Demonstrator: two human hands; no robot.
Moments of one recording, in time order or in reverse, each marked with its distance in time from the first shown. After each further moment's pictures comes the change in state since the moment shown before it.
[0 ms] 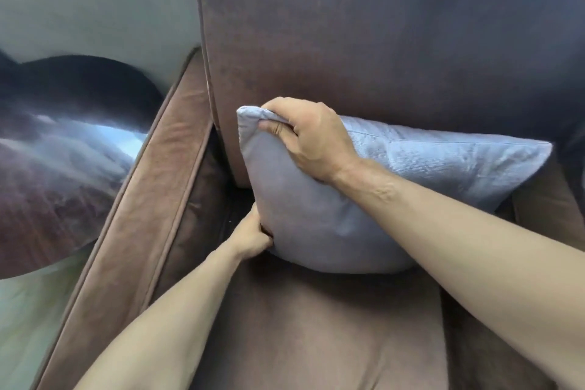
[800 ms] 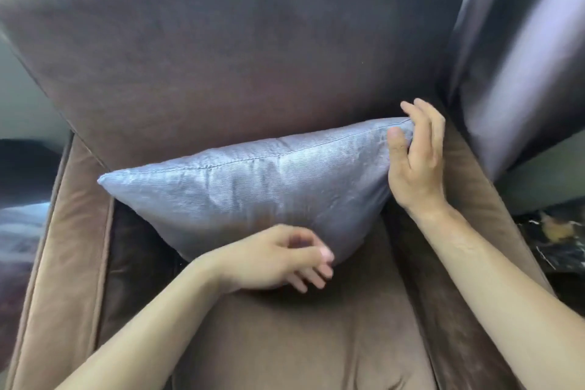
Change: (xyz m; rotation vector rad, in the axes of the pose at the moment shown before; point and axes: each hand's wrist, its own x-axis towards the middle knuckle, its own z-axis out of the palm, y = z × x) left_hand -0.108 0.241 0.027 -0.052 -0.806 0.120; right_hand -0.186 0.173 -0.113 -0.020 0.713 0.589
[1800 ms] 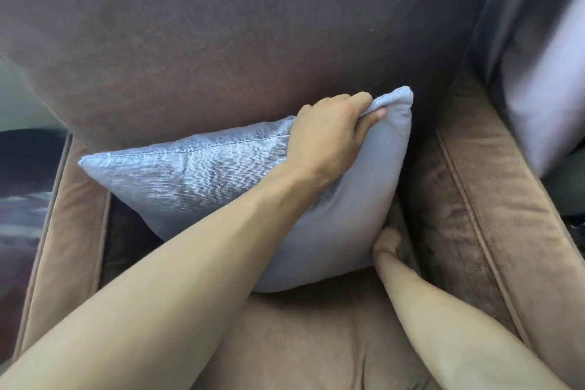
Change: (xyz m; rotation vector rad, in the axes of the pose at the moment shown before) left_hand 0.130 0.092 -0.020 0.974 0.928 0.480; right_hand -0.135 0.164 0.138 0.097 -0.177 1.236
